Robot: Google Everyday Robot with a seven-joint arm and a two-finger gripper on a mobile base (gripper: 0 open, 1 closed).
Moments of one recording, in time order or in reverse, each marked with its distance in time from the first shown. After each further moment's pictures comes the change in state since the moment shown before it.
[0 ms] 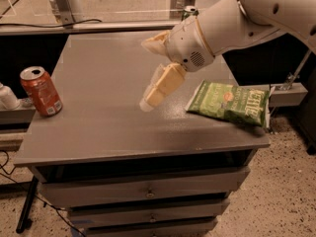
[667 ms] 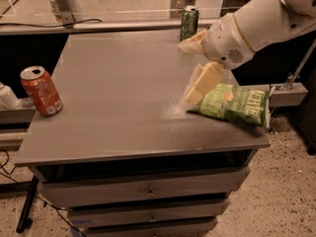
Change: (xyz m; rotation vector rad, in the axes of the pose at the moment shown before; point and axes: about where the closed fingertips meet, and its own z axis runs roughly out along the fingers) arm 0.065 -0.012 -0.062 0.064 0.180 0.044
